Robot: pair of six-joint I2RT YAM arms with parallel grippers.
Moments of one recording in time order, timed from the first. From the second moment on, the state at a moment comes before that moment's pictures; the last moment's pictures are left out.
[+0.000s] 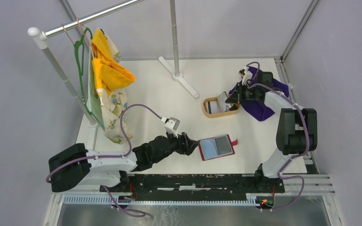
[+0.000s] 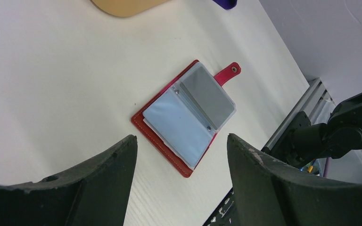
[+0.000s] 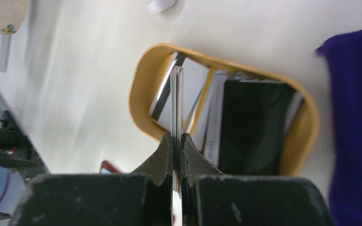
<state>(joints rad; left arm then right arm) -1.15 1.18 0.33 0.58 -0.29 -0.66 -0.03 1.71 1.12 -0.29 -0.77 -0.05</state>
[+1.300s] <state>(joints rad) -1.15 1.22 0.33 0.61 -0.28 -0.66 0.02 1.80 1.02 0.01 -0.88 0.26</state>
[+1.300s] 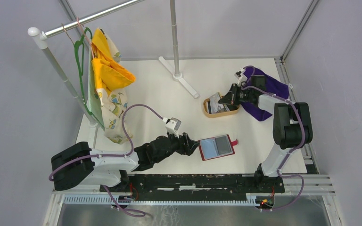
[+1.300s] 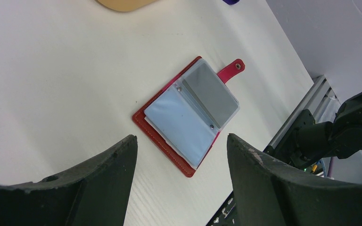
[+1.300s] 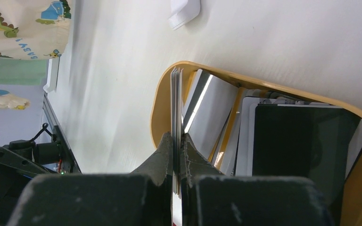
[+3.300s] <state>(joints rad) -1.15 1.23 0.34 0.61 -0.28 -0.66 0.06 2.00 1.24 -0.28 -0.91 0.05</state>
